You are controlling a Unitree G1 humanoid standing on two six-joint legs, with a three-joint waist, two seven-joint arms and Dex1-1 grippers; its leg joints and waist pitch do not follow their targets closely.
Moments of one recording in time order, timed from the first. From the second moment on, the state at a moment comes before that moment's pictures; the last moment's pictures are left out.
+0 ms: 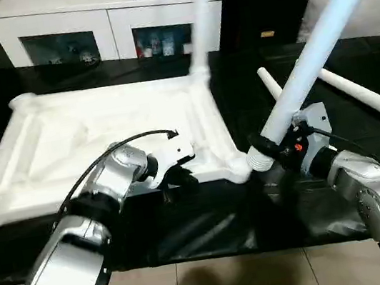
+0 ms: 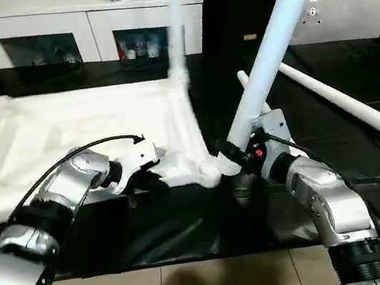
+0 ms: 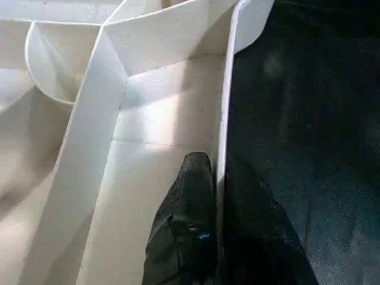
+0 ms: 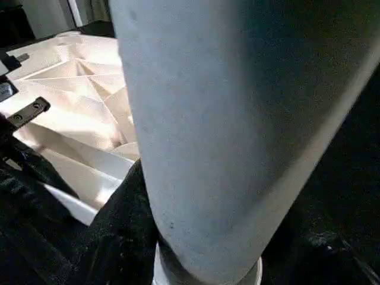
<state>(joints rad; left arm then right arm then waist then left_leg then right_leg) -0.81 0.28 -0.37 0.82 0.17 0.21 -1.07 -0.27 -0.33 -0.05 0.10 0.32 0.38 0.61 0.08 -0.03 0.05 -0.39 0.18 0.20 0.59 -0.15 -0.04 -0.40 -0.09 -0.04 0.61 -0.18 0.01</state>
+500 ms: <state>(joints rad) -0.57 0.28 -0.32 0.45 0.15 0.20 -0.98 -0.29 -0.32 -0.04 0.13 0.32 0.36 0.62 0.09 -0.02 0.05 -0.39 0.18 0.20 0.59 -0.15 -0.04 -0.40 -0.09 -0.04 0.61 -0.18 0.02</state>
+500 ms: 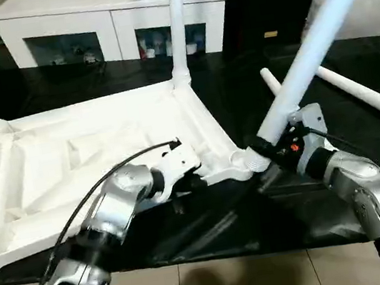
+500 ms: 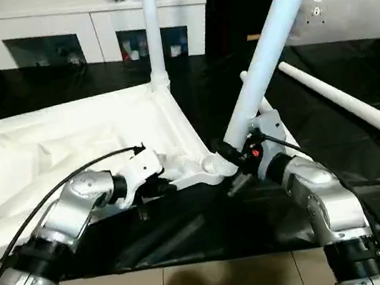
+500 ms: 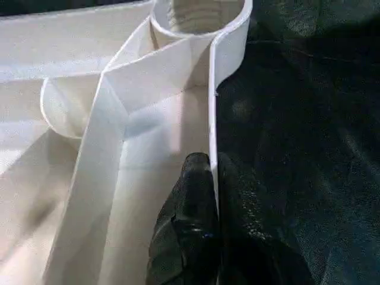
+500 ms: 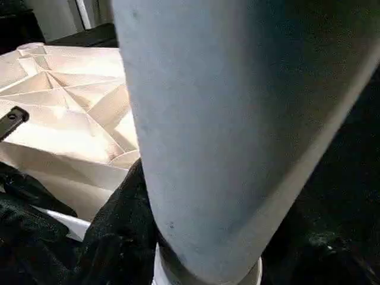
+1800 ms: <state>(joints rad) -0.66 0.26 -0.36 0.63 0.15 0.08 -0.94 -0.31 -0.33 -0.03 0.16 0.31 0.34 0.64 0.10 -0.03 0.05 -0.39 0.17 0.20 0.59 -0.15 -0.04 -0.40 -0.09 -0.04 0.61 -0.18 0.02</state>
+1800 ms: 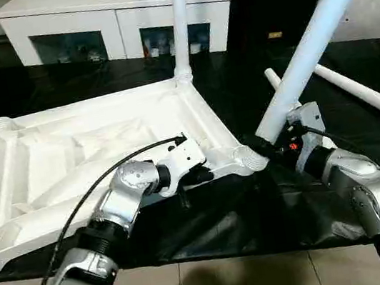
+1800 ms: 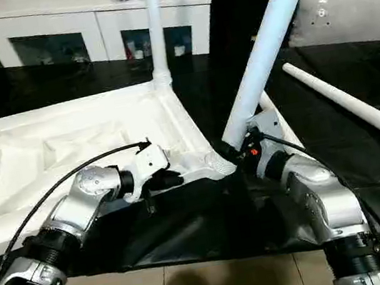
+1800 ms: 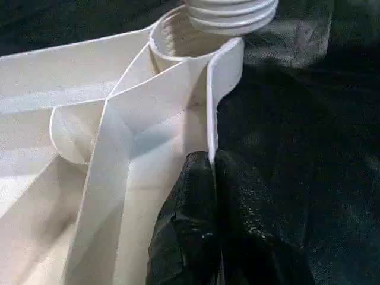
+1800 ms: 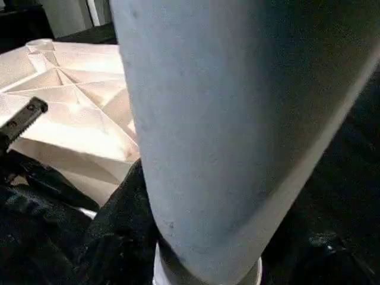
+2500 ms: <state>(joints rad) -0.70 0.25 -0.35 0.71 0.15 0.07 -0.95 -0.32 -0.33 -0.03 0.17 0.31 0.34 0.66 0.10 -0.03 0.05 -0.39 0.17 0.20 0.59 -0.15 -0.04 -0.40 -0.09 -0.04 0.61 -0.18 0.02</state>
